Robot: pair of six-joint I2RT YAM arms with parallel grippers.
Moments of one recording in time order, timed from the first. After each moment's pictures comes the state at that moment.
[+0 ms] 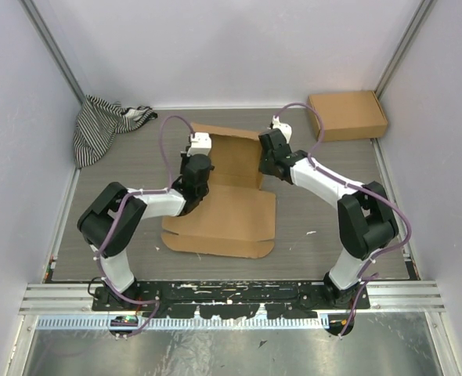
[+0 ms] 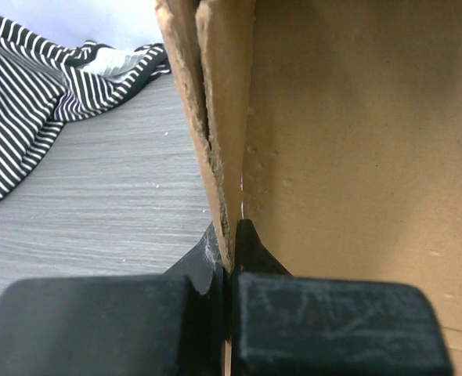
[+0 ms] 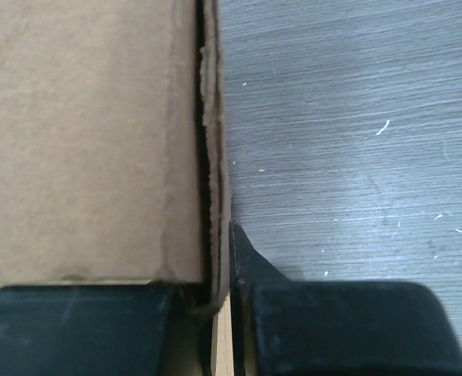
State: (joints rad) left arm -0.68 1.81 0.92 0.67 -0.87 0.07; right arm 0.50 1.69 1.20 -0.31 0.28 0.52
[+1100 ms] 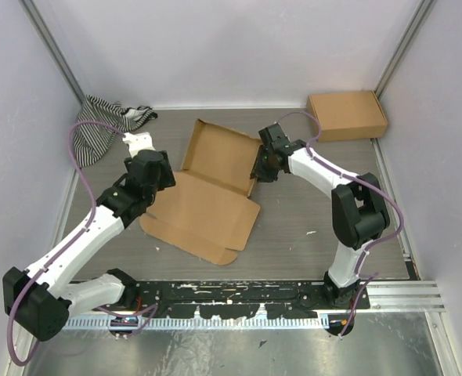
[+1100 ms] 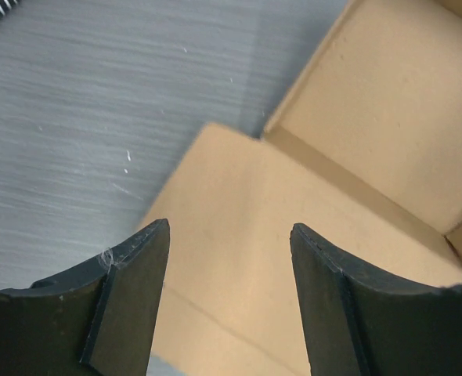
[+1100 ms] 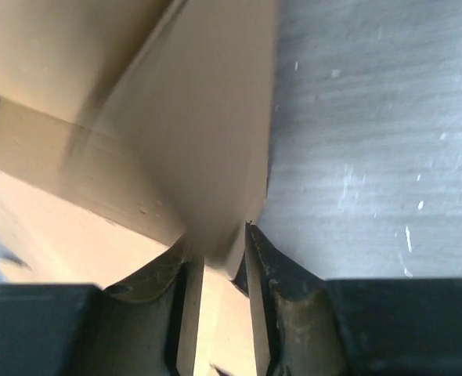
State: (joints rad) left arm -0.55 1.09 0.91 -0.38 -0.57 -0.47; right arm 0.45 1.80 1.34 -0.52 -0.01 0.73
